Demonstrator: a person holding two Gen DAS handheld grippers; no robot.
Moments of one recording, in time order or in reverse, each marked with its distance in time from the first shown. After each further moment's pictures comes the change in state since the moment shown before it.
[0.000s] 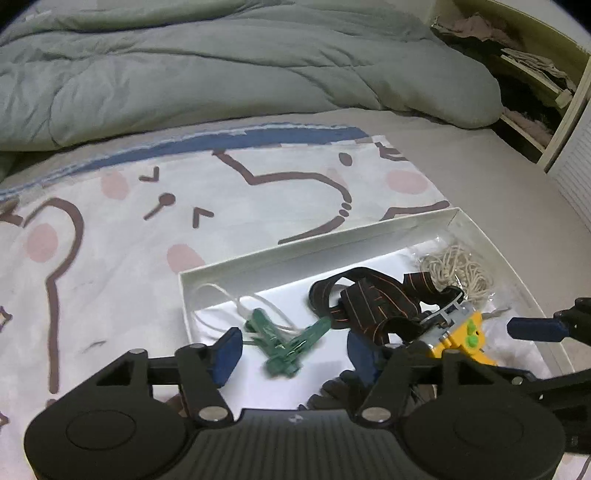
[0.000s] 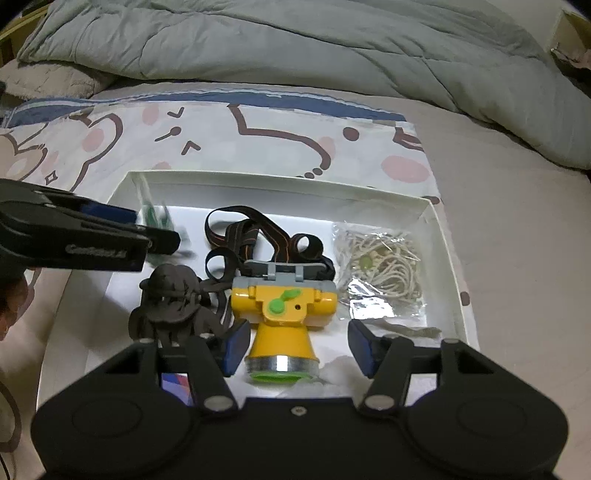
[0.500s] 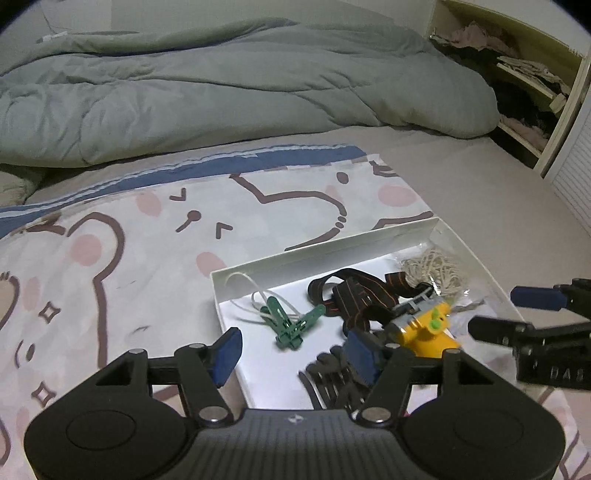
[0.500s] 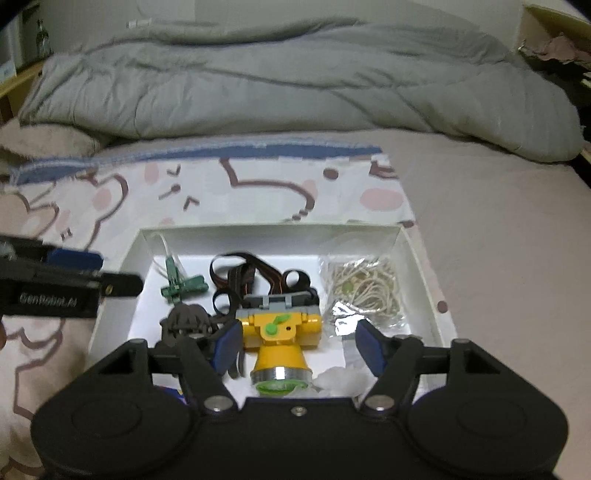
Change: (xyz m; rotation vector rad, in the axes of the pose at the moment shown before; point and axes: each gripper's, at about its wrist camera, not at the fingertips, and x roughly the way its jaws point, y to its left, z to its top) left arm -0.069 -0.012 -0.008 0.001 -0.031 0.039; right arm -0.048 -0.018 -0.008 0.116 -0.147 0.030
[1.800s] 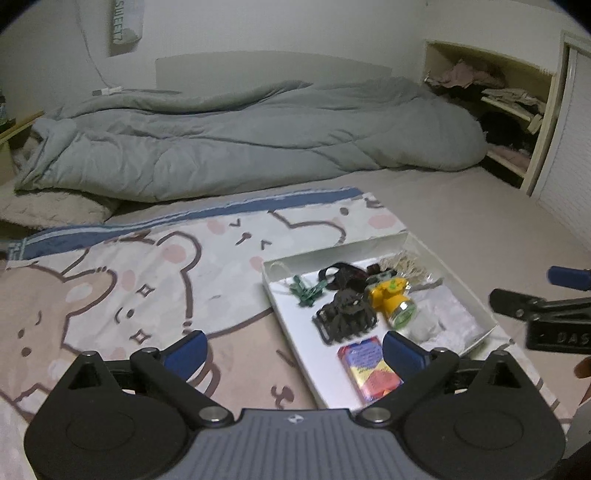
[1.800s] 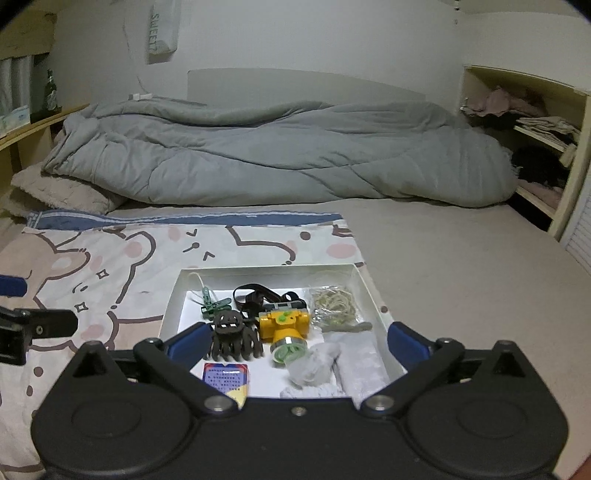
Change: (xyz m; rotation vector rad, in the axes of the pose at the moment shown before) left arm -0.182 -0.017 -0.083 0.027 -0.145 0.096; right arm -0.164 0.043 -0.064 0.045 -0.235 -0.117
